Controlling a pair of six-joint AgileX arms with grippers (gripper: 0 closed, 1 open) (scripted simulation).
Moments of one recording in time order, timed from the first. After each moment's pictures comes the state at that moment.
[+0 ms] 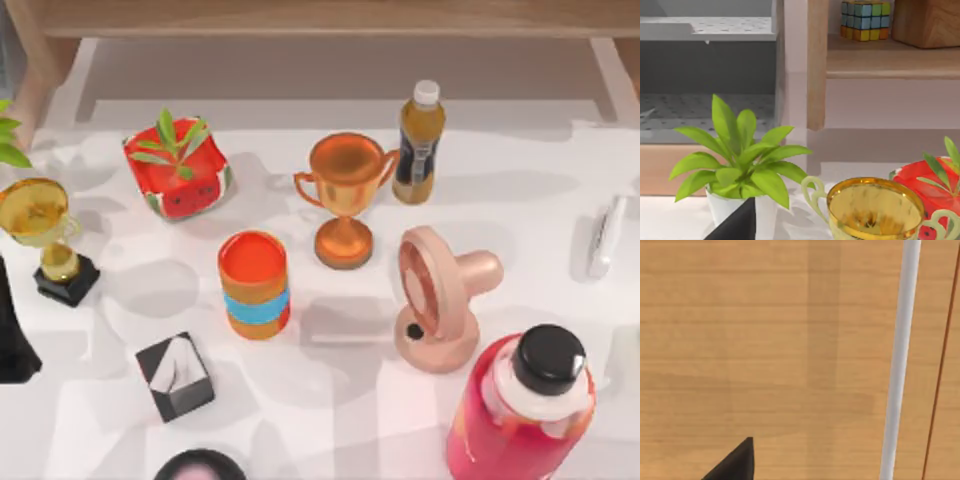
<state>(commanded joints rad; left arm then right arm) 0.00 0.00 0.00 0.00 0.00 0.00 -0.46 2.30 1.10 1.21 -0.42 -1.56</state>
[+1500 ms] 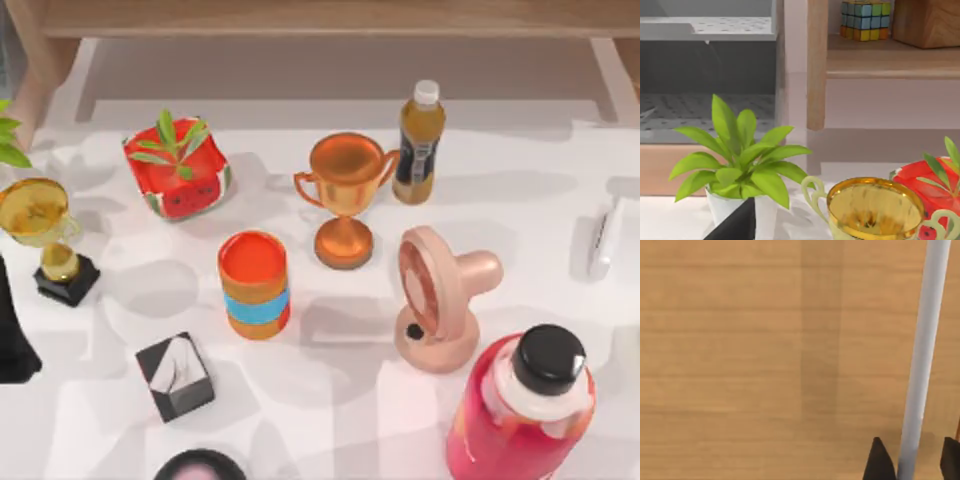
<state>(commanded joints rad) 0.00 0.00 0.00 0.00 0.00 0.00 -0.44 2.35 1.21 1.14 -0.40 -1.56</state>
